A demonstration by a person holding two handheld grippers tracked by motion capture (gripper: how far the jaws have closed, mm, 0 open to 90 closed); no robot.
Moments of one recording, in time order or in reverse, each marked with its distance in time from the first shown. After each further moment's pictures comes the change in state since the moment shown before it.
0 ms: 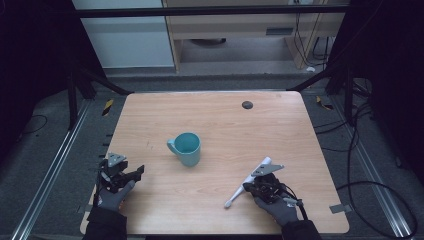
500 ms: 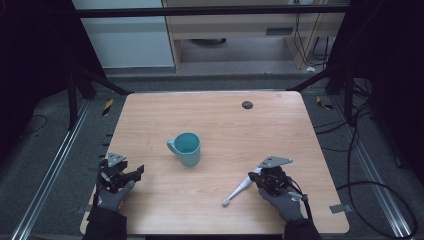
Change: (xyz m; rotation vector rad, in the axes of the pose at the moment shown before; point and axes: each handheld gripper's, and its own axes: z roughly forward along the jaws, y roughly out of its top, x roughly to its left) left arm 0.001 0.000 0.000 -0.003 0.003 0.000; right arm -0.018 0.013 -0.016 -0.095 -0.102 0.024
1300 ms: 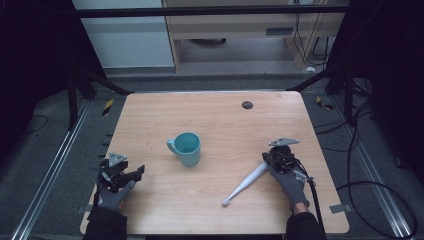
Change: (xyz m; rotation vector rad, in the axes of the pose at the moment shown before) left arm -0.001 0.000 0.002 0.006 -0.003 0.008; right arm -0.069 0.012 0.031 0.029 -0.174 0.106
